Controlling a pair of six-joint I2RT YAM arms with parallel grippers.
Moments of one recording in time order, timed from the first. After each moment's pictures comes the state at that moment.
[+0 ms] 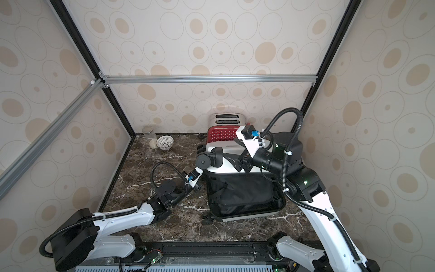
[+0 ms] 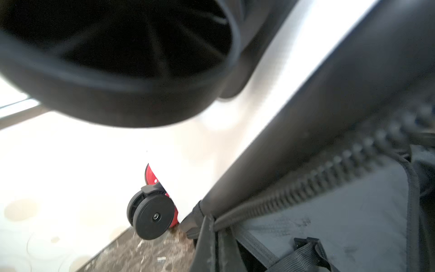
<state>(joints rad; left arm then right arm) -0.84 1.24 0.58 0.70 -0.16 0.31 0.48 1.00 1.43 -0.61 -0.36 -0.16</state>
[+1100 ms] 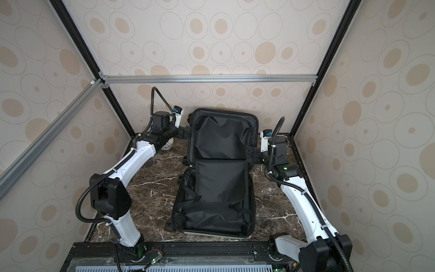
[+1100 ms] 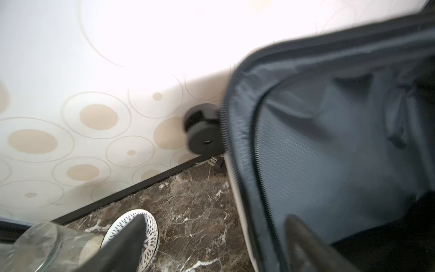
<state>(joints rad) -0.29 1.74 1.60 -0.25 0.04 0.14 0.13 1.18 1.10 -0.41 -0.08 0.20</state>
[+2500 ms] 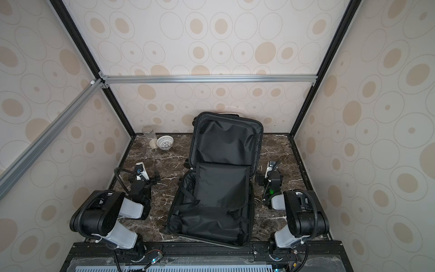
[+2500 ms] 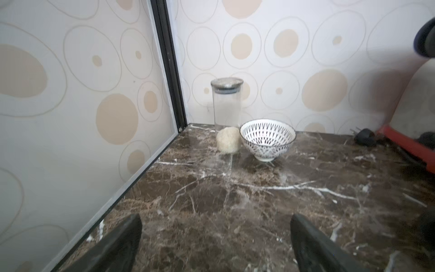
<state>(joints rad) -0.07 1.58 0.22 1.32 -0.37 0.04 0.03 1.54 0.38 0.75 0.17 0.05</state>
